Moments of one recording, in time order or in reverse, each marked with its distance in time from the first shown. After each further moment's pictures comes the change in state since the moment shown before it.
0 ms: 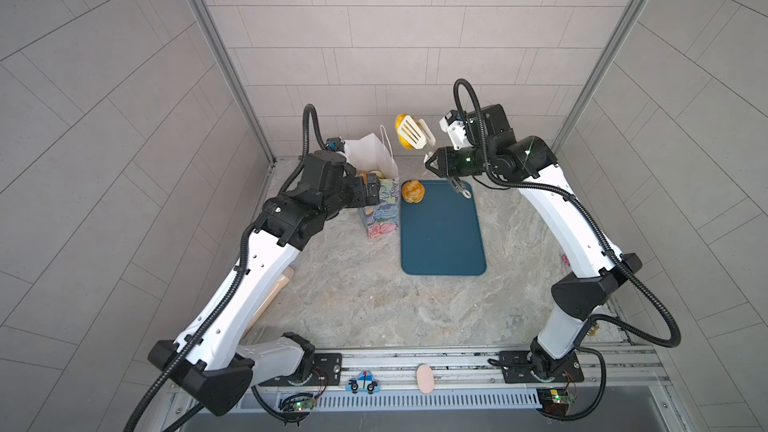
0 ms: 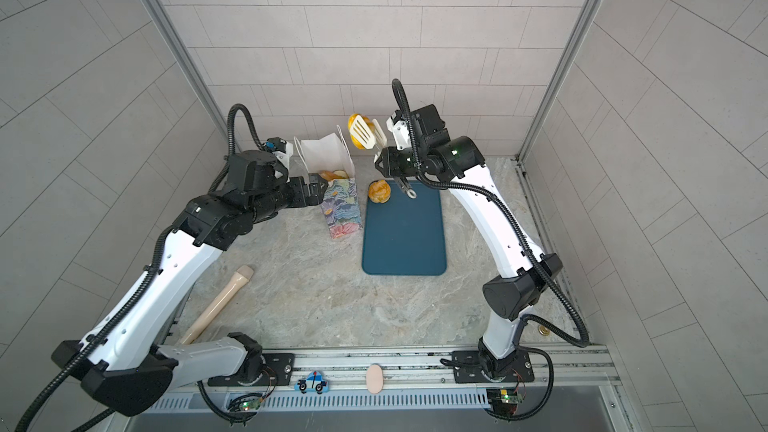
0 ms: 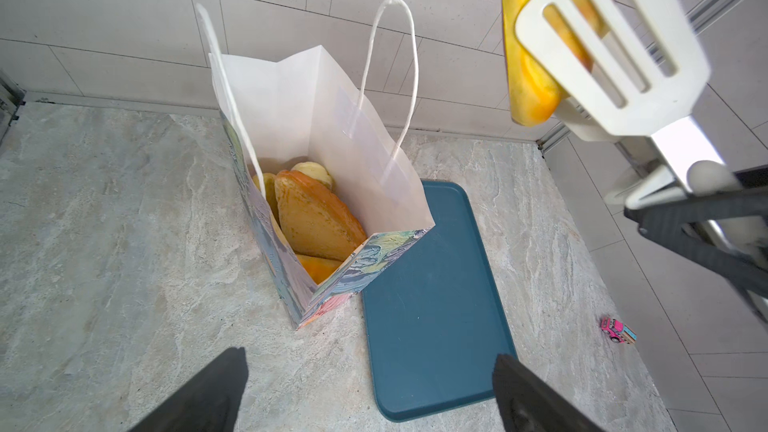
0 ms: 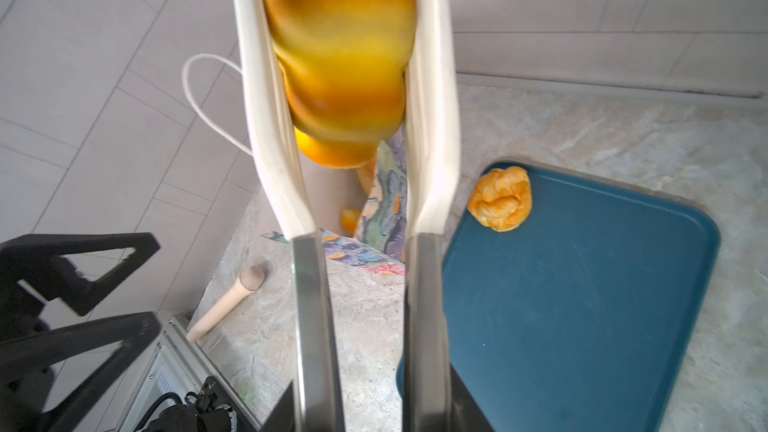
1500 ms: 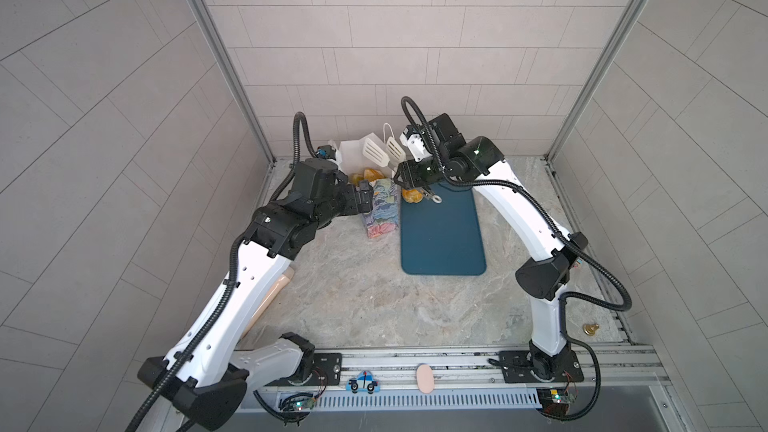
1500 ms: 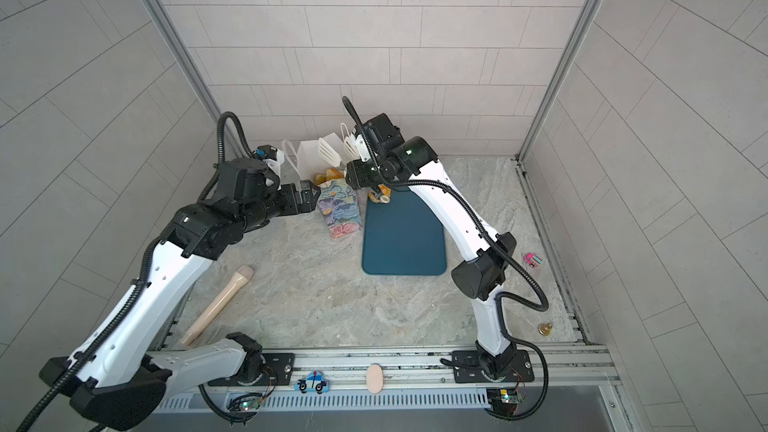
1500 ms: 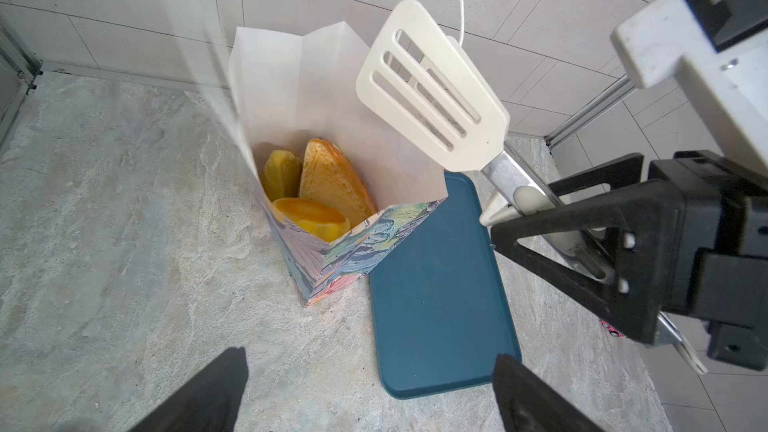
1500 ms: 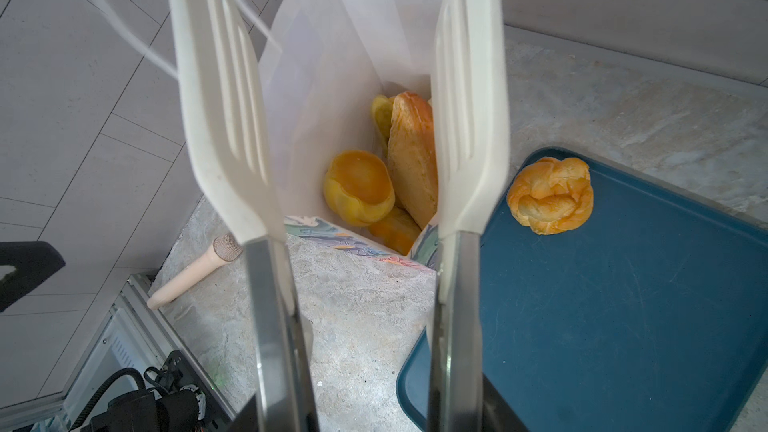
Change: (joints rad) left arm 0.022 -0.068 -0.050 -0.041 0.010 -0.027; right arm 0.128 0.243 0.195 -0.098 0.085 -0.058
